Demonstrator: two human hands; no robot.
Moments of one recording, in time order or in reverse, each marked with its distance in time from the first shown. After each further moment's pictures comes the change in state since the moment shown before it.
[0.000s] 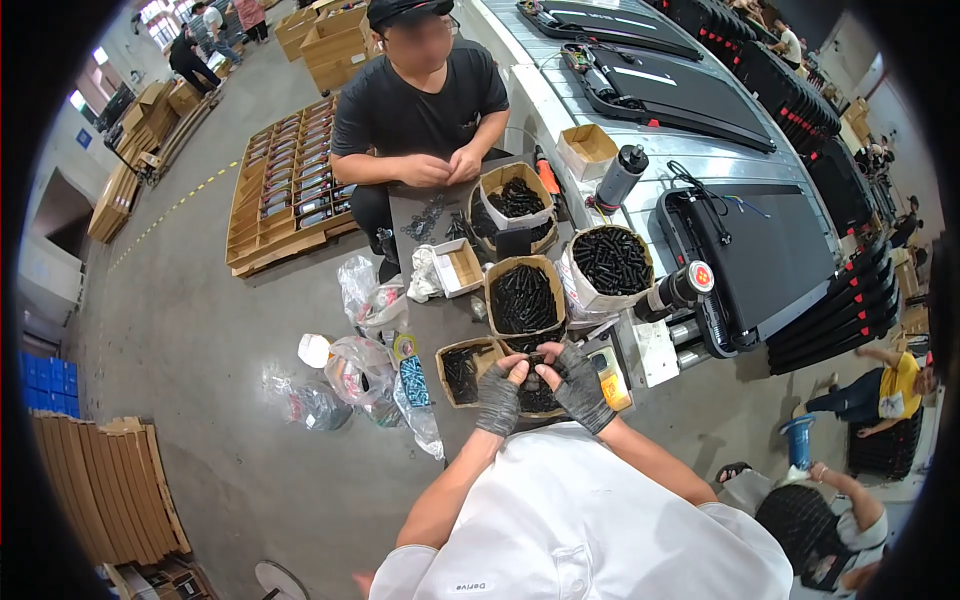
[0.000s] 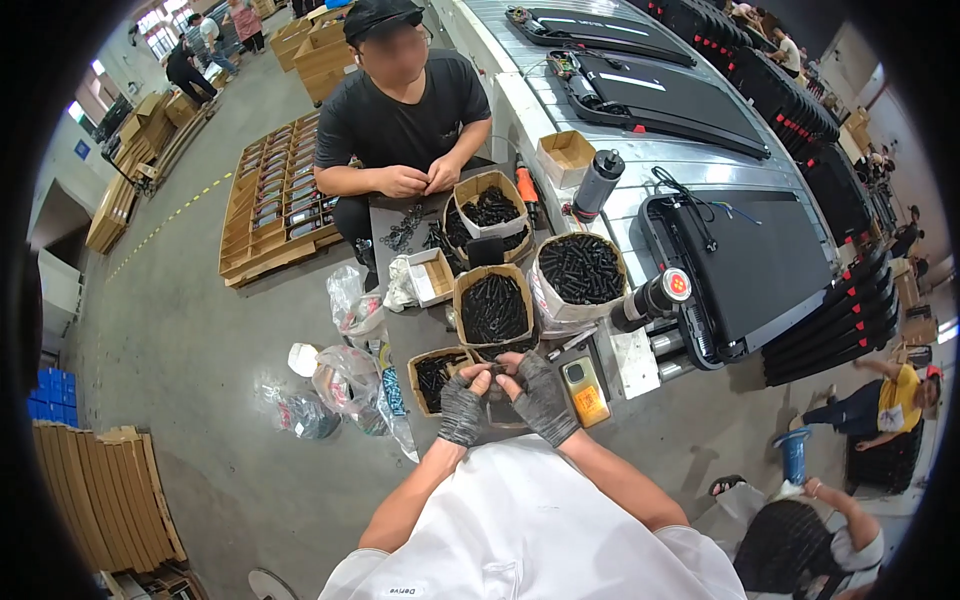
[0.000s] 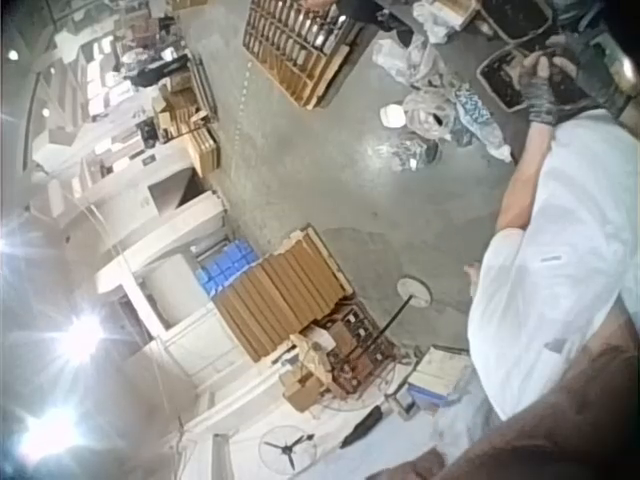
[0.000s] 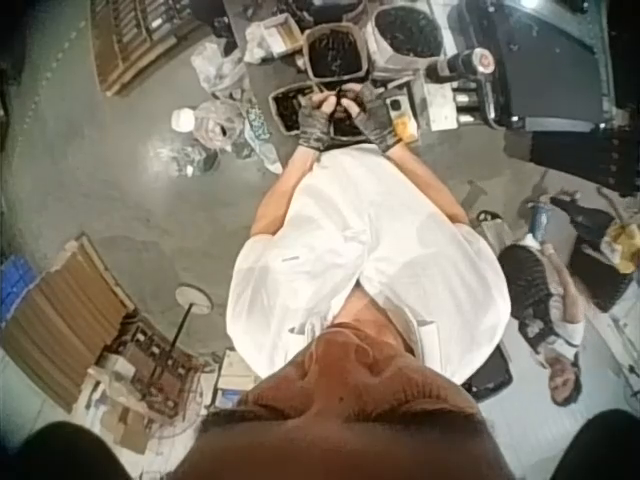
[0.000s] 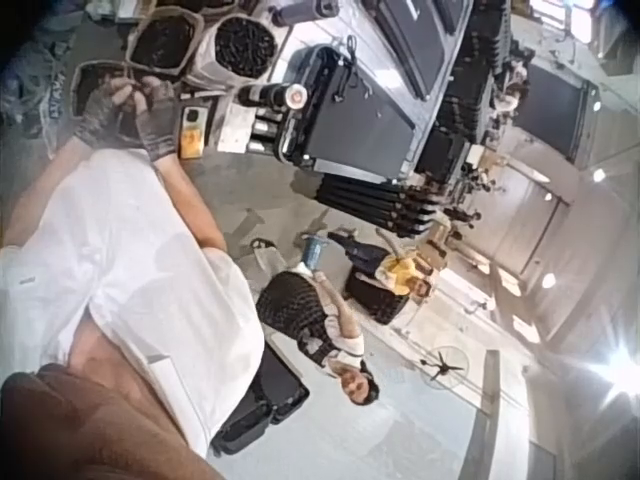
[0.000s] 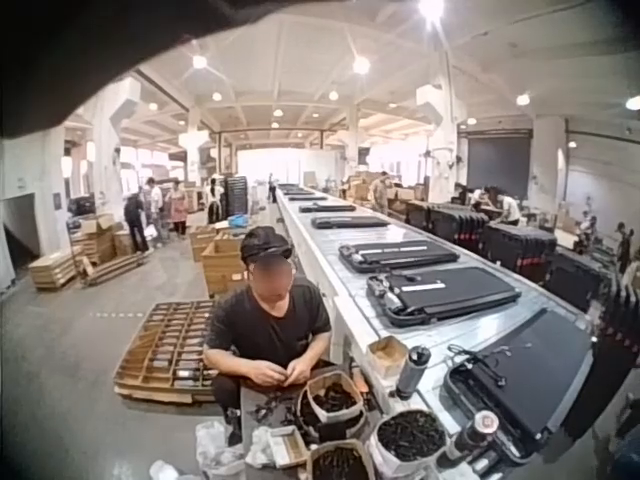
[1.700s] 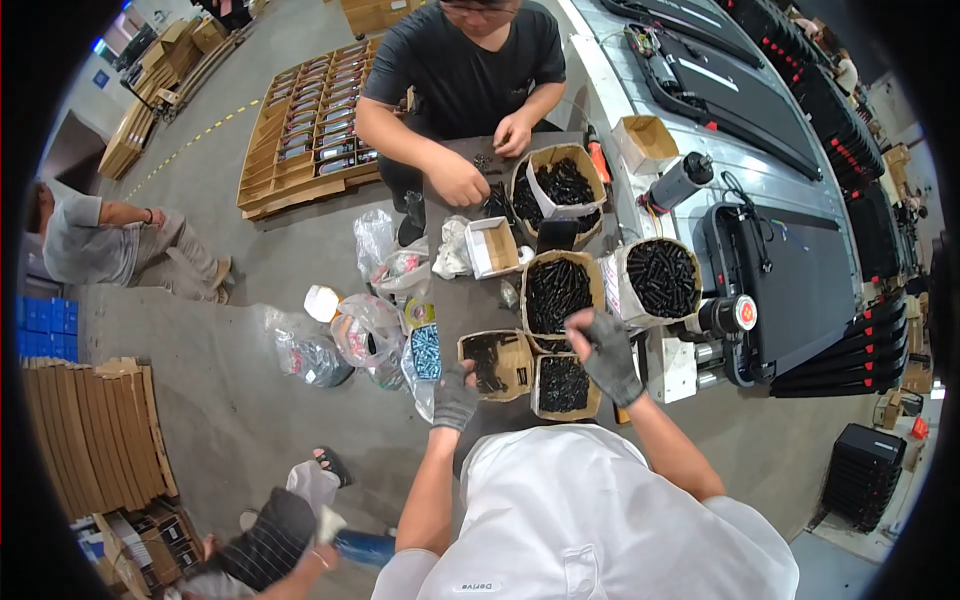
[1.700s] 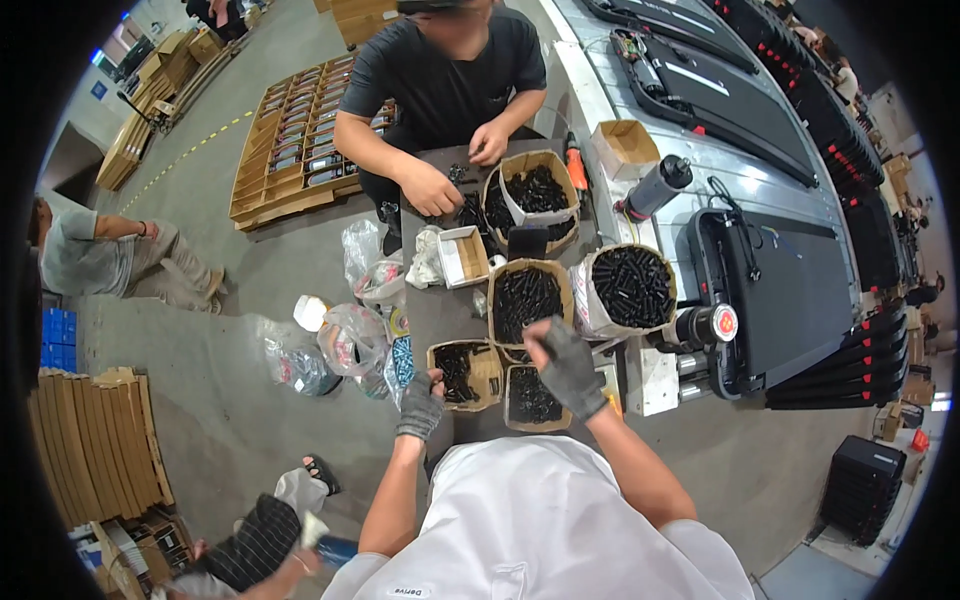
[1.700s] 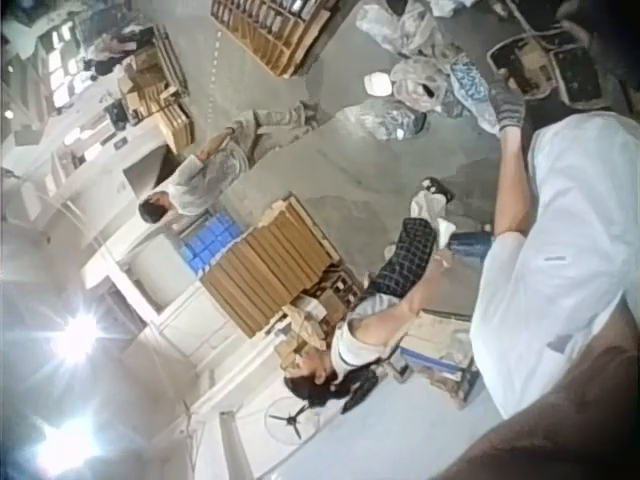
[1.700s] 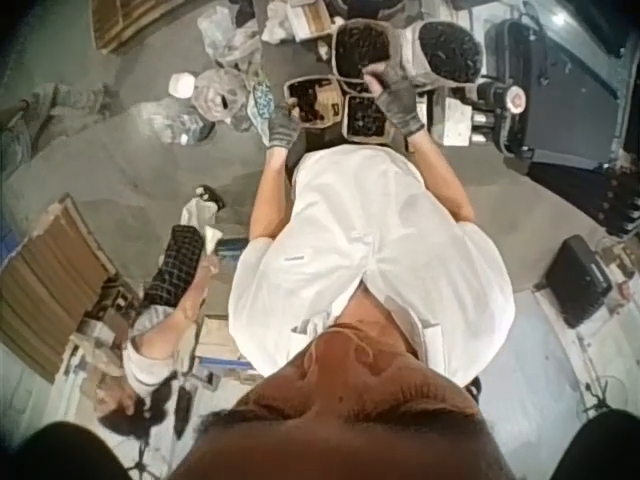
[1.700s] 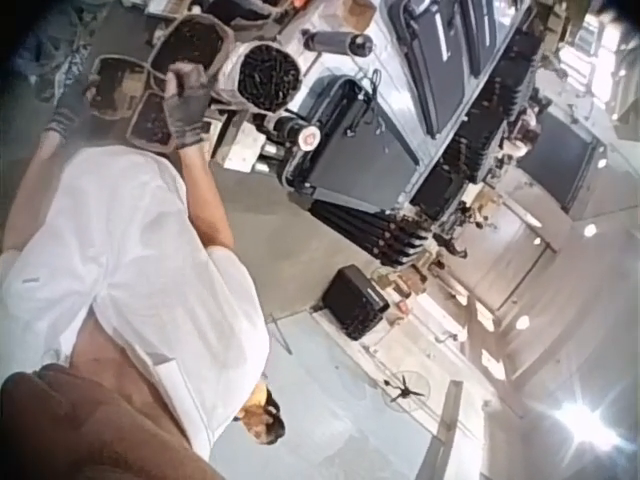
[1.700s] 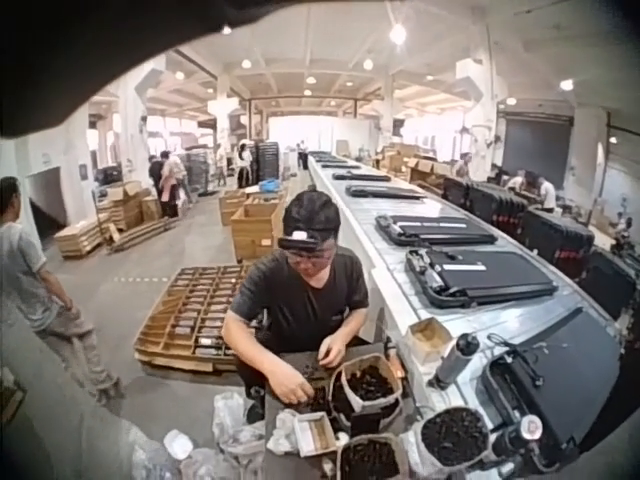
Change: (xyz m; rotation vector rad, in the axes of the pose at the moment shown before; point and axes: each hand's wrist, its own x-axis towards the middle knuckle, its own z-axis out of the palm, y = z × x) left_hand 0.018 -0.028 -0.140 0.967 0.252 0.278; right_hand 0.088 -0.003 0.000 -0.258 -0.167 -0.176
